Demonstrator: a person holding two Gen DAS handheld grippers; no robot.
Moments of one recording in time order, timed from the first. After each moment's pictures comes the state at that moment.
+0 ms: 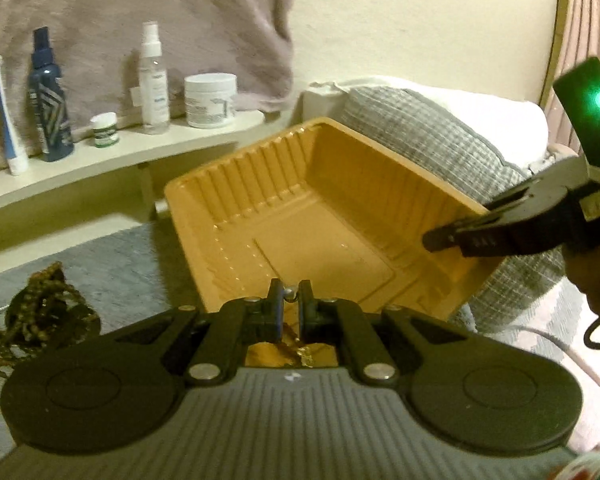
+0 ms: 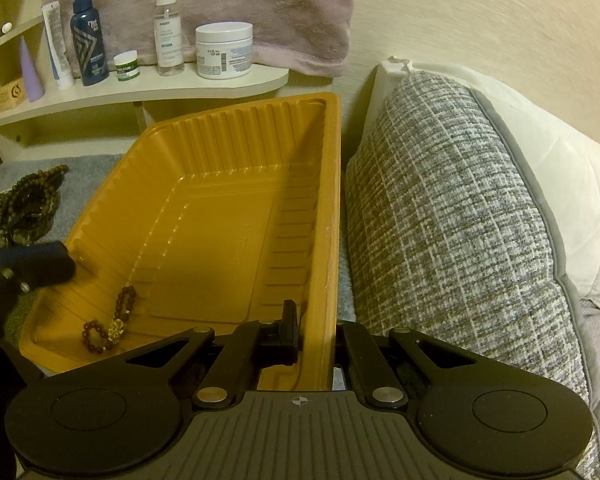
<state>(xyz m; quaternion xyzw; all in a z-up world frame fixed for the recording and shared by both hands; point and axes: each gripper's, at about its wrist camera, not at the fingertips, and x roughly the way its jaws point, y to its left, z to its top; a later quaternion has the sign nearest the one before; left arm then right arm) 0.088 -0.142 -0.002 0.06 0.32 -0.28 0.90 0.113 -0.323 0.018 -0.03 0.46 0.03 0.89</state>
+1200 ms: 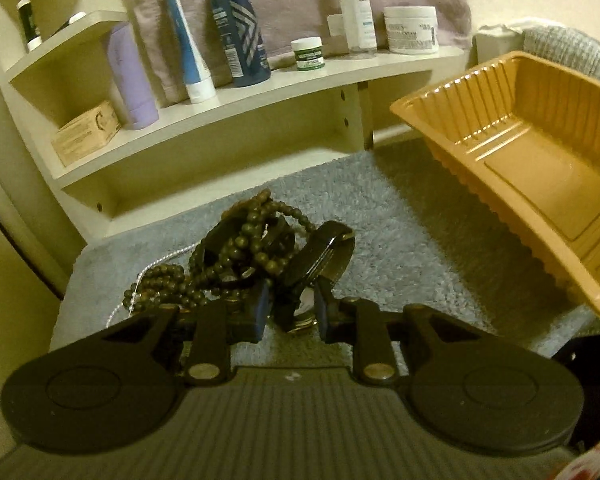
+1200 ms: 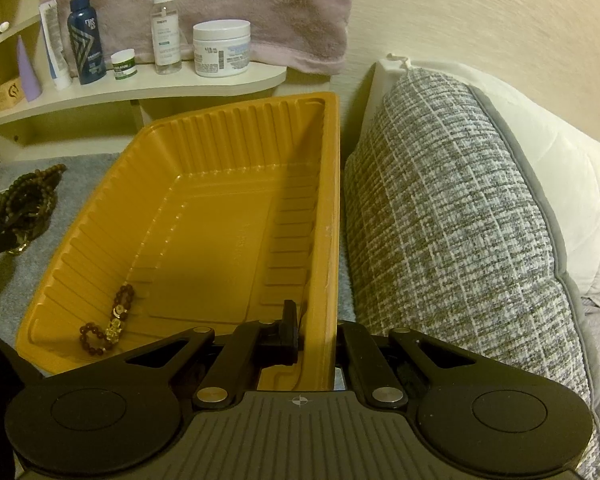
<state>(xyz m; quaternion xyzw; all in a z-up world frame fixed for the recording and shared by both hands) 0.123 -0.032 -0.050 0.15 0.33 -0.08 0.93 0.114 -0.325 0.015 -0.03 0.46 0.03 0.89</state>
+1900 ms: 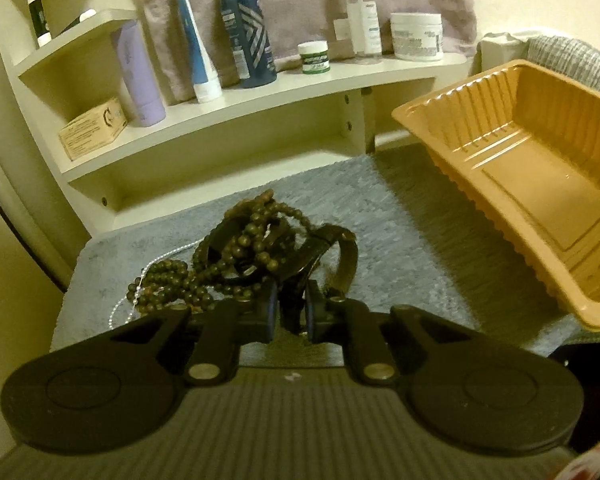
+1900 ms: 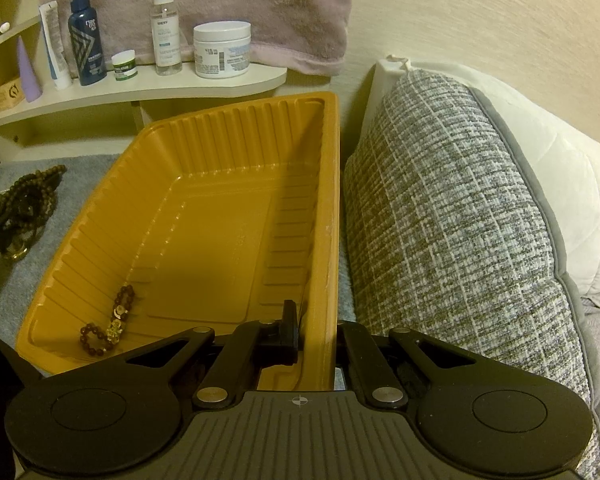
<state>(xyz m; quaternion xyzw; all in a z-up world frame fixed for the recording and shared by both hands) 0.117 -0.032 -0.041 0.13 0.33 -0.08 0.93 0.115 -0.325 0.015 -0.03 0.46 0.03 0.89</state>
